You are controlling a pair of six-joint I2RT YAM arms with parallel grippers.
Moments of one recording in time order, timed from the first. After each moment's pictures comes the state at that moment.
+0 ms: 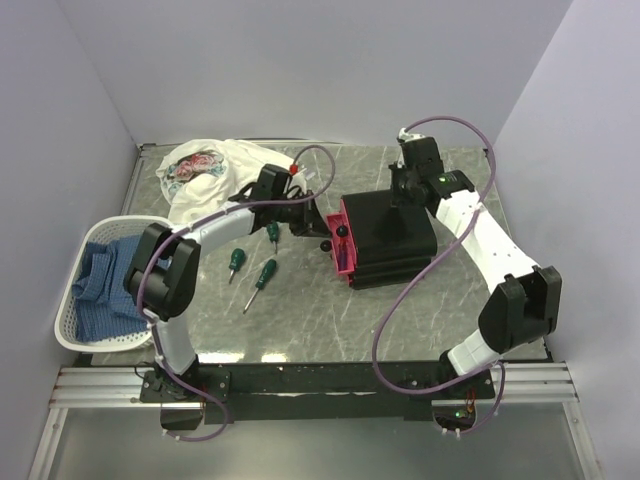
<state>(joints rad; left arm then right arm) -0.50 1.84 1.28 -0.15 0.70 -0.66 0.32 1.55 1.43 -0.69 0.11 0.20</state>
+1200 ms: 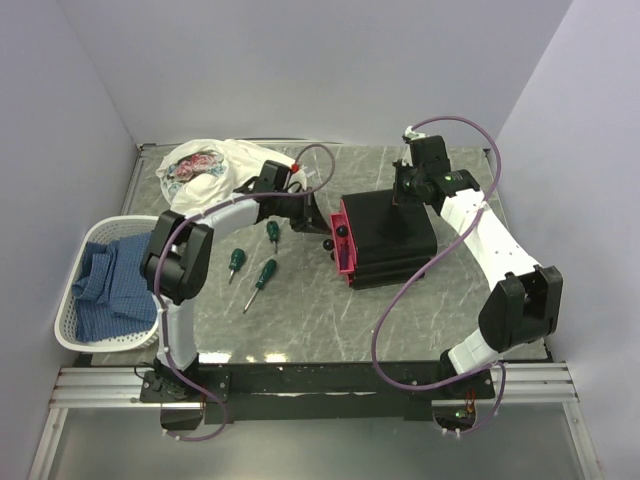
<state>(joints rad) -0.45 1.99 1.41 -0.20 0.79 -0.63 0.26 1.55 1.42 -0.66 0.00 0.22</state>
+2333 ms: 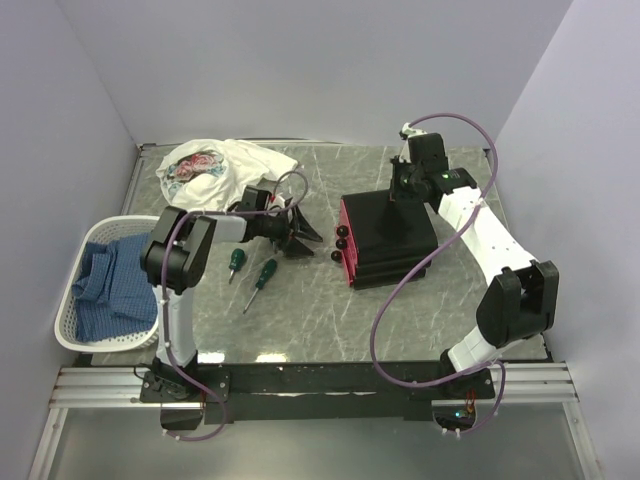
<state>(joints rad) -0.34 2.05 1.16 0.09 0.96 -0.95 0.26 1.59 1.43 -0.61 -0.02 0.21</state>
